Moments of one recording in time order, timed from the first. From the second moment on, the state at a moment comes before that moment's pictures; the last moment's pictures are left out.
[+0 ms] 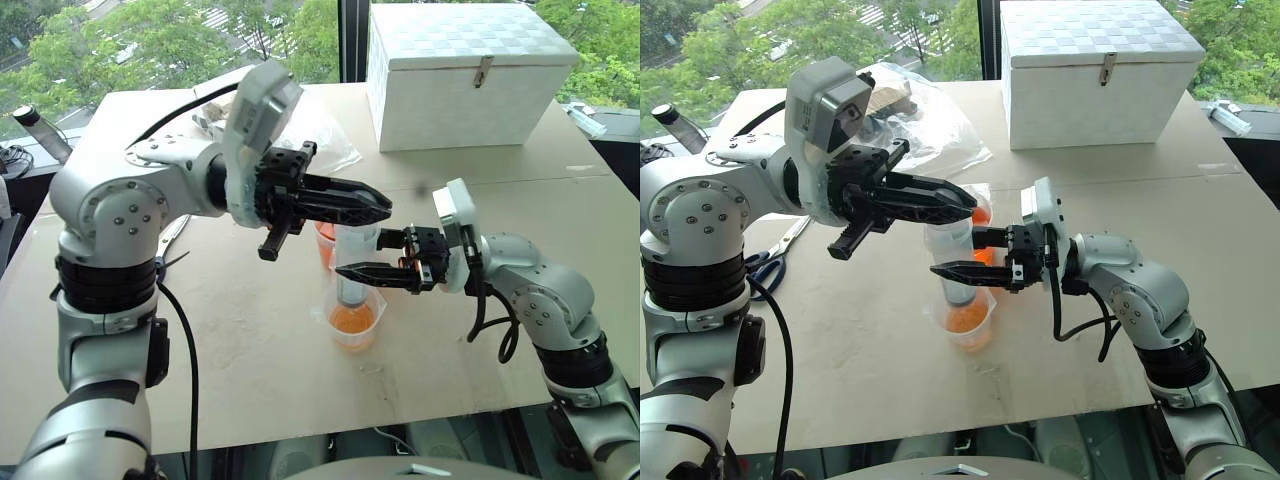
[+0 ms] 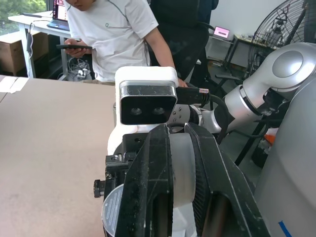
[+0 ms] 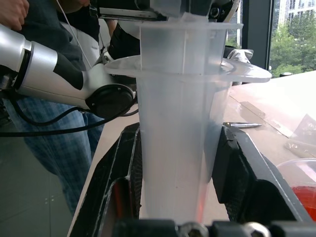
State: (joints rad) left arm -0.90 0.71 0.03 -0.27 -1.04 1.08 -1.15; right arm -0.50 -0.41 0.17 -0.41 0.79 0.63 0.93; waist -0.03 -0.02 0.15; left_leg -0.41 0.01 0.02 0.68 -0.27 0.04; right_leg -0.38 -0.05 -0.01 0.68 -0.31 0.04
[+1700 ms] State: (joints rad) left arm -0.86 0.86 0.38 -0.15 -1.16 1.09 -0.83; right arm -0.58 -0.43 0.00 -0.44 1.05 0.75 0.84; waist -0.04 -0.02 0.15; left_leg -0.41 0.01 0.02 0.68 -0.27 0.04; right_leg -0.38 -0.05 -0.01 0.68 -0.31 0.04
